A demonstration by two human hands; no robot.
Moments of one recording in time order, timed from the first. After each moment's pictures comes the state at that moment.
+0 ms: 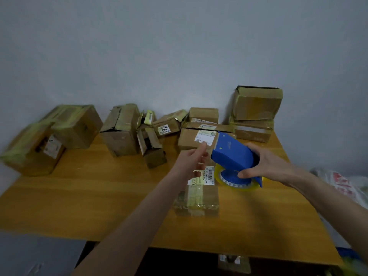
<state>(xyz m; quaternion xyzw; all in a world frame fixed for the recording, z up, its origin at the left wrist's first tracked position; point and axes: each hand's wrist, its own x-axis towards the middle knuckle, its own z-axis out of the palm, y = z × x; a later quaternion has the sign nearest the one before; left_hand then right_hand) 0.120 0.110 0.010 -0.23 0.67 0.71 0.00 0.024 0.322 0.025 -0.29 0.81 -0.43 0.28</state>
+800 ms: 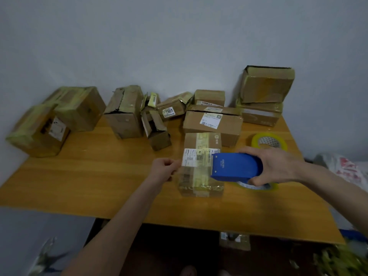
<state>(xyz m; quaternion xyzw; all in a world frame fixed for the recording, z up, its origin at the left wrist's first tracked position) 0.181 0.055 -0.053 -0.34 0.73 0.59 -0.02 0.039 0.324 0.003 -0.46 0.86 -0.13 0.17</state>
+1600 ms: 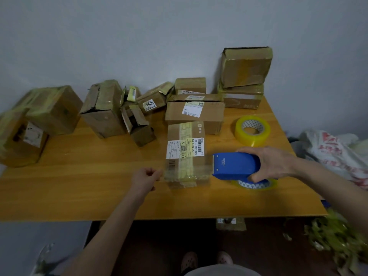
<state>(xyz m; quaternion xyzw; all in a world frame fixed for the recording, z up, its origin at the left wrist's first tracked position) 0.201 0.056 -0.092 -0.38 0.77 0.51 0.00 0.030 0.375 -0.047 -0.37 0.87 -0.17 0.28</state>
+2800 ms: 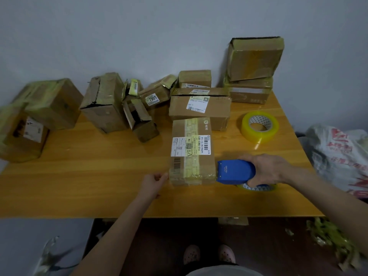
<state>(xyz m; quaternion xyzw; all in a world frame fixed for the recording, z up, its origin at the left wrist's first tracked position) 0.199 0.056 -0.114 -0.40 0.78 0.47 0.09 0.028 0.352 -0.093 -0.34 0.90 -0.02 0.28</state>
